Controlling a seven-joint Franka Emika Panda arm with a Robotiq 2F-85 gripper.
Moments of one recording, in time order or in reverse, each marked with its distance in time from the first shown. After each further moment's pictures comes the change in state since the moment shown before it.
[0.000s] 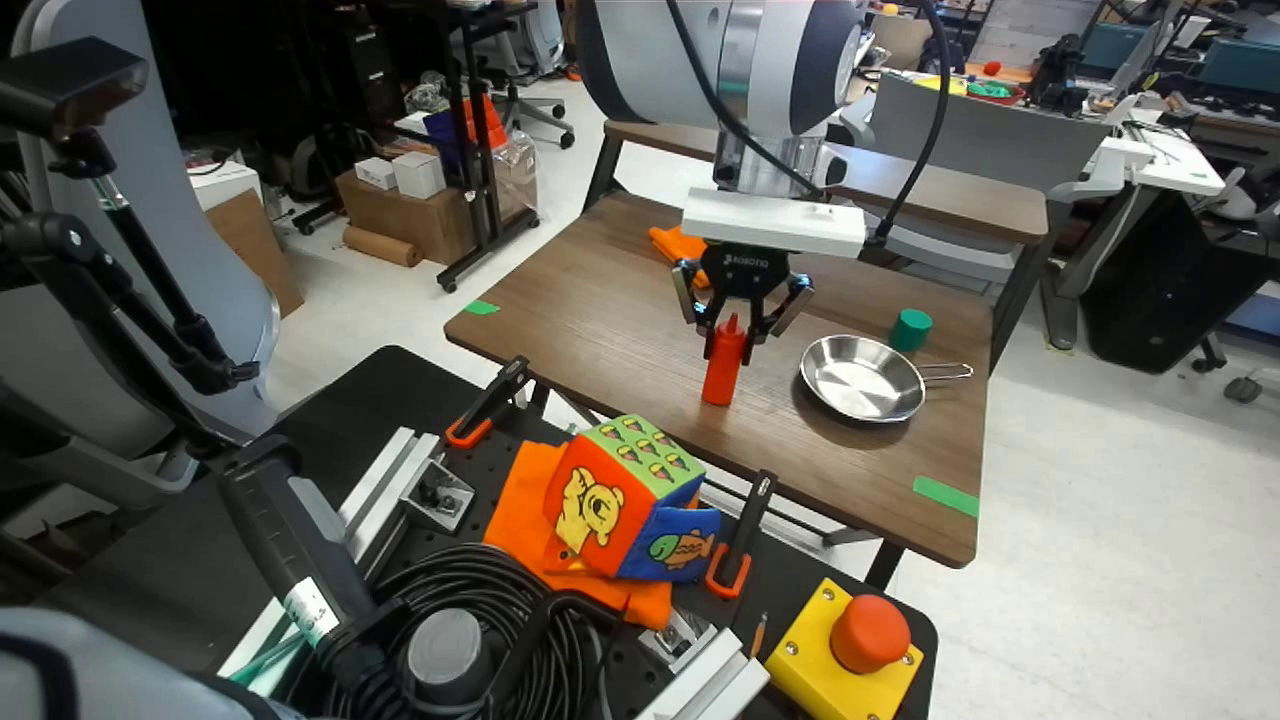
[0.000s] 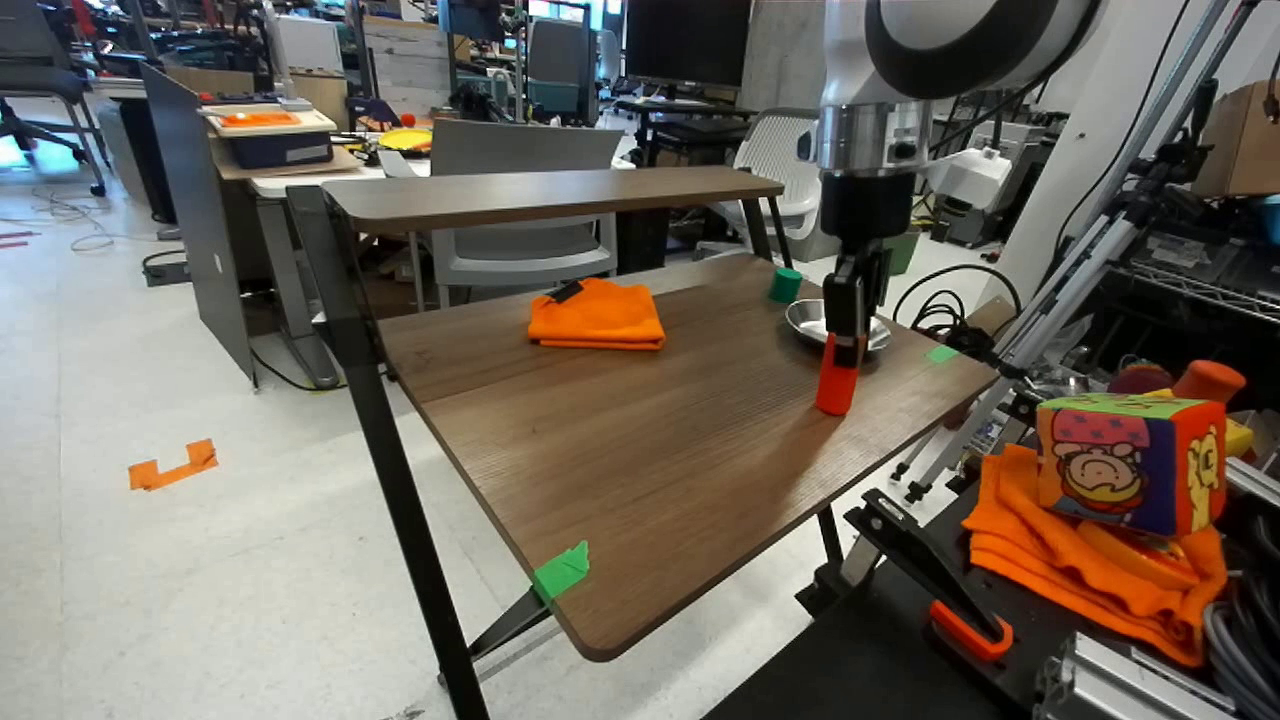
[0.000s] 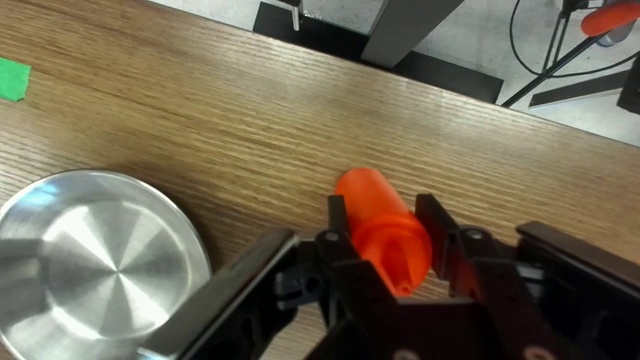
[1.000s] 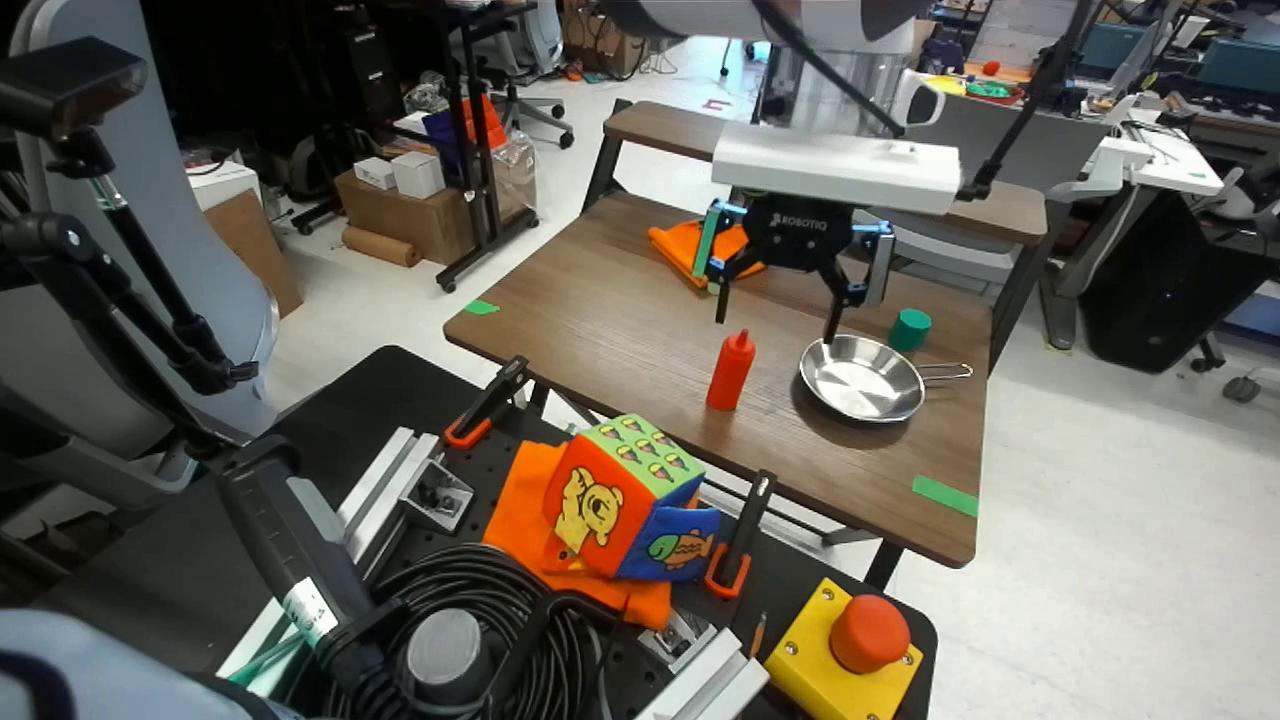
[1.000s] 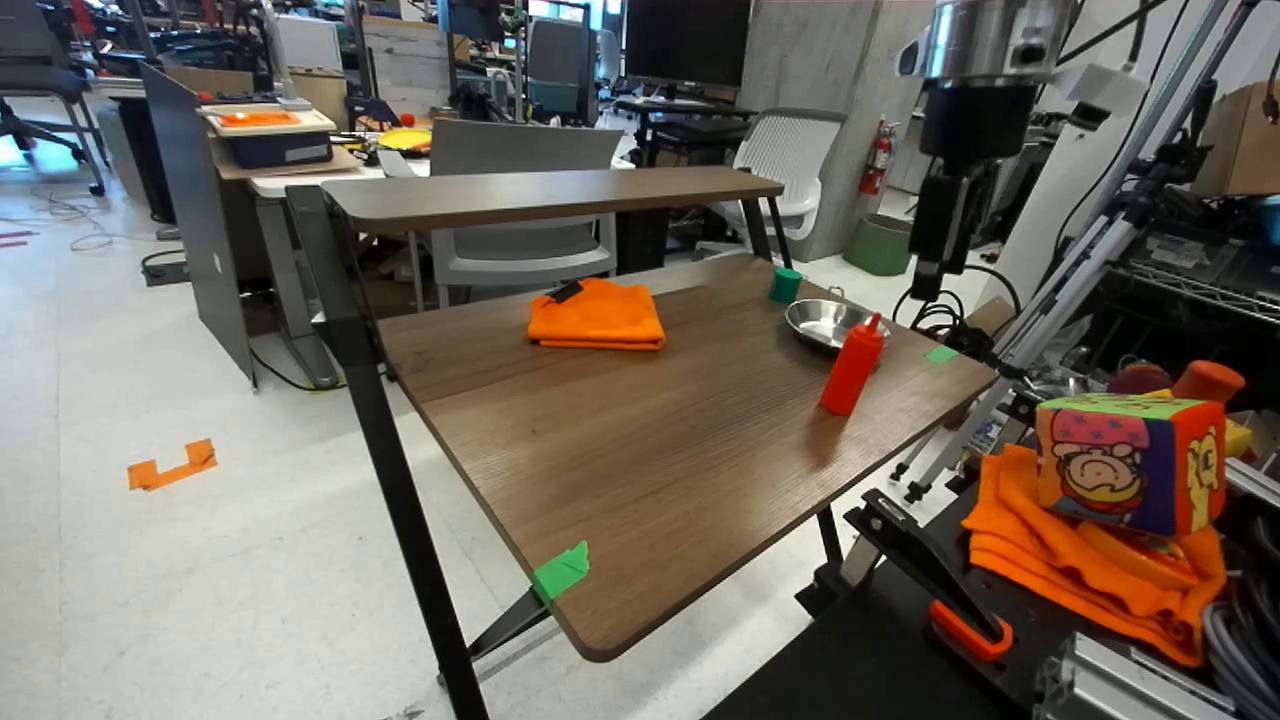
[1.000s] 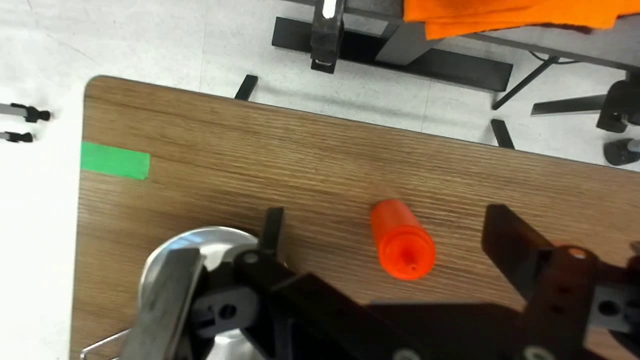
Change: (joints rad) arm -0.056 -0.283 -0.042 -0.190 0.012 -0.026 0.002
